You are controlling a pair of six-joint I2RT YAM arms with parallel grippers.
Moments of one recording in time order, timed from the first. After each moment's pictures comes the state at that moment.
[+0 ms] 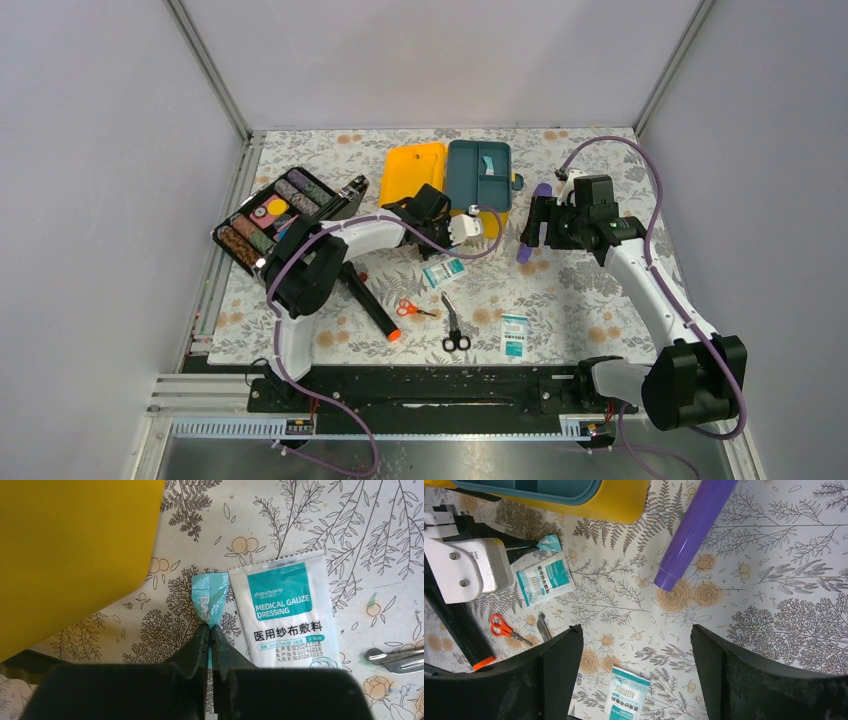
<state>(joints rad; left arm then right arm) -0.69 1.99 1.33 -0.32 0.28 0.64 0.16 1.22 0.96 -0.59 -0.21 0.22</state>
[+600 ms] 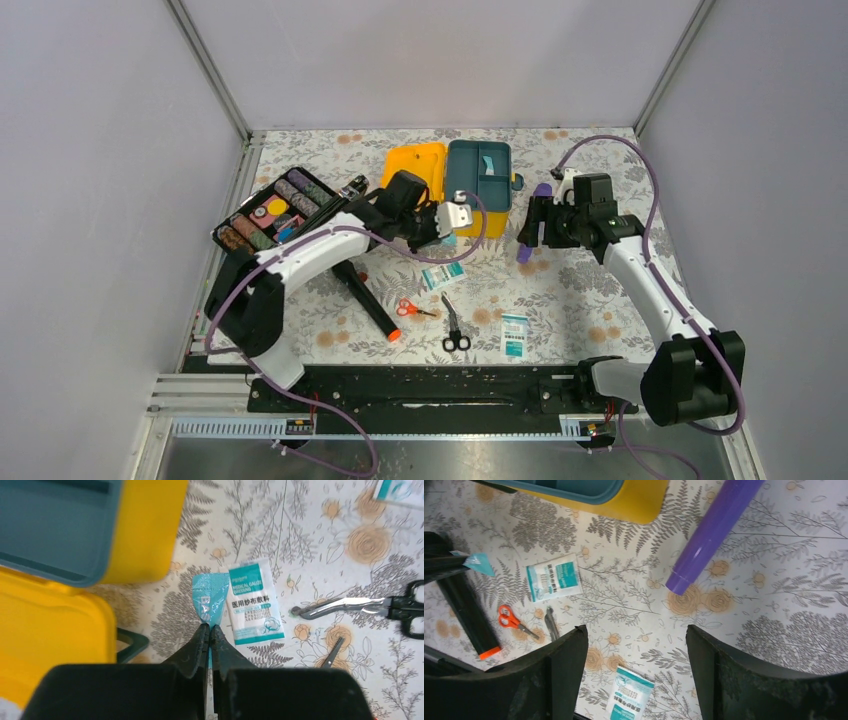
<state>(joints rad) -0.69 1.67 1.22 -0.40 0.38 0.65 0.16 1.23 0.96 -0.58 -0.26 0.19</state>
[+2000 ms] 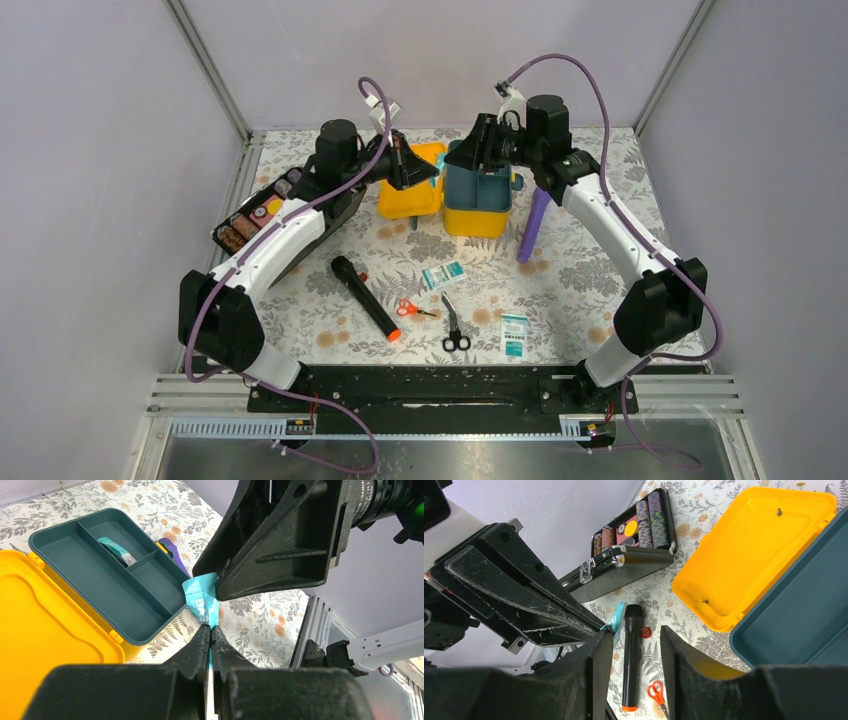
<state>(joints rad) -0.43 1.51 1.30 0.05 0.69 -0.39 0.38 1.61 1.51 -0.24 -0.61 0.51</state>
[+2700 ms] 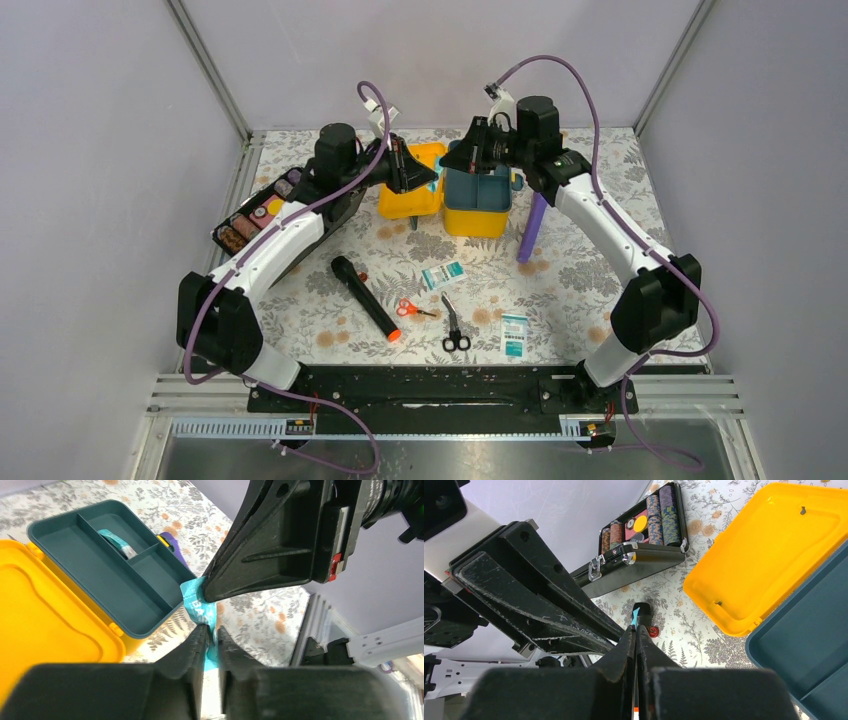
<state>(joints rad) -0.42 1.49 1.26 0.06 0.69 -0.40 0.42 1.63 1.53 -0.23 -0.62 0.53</state>
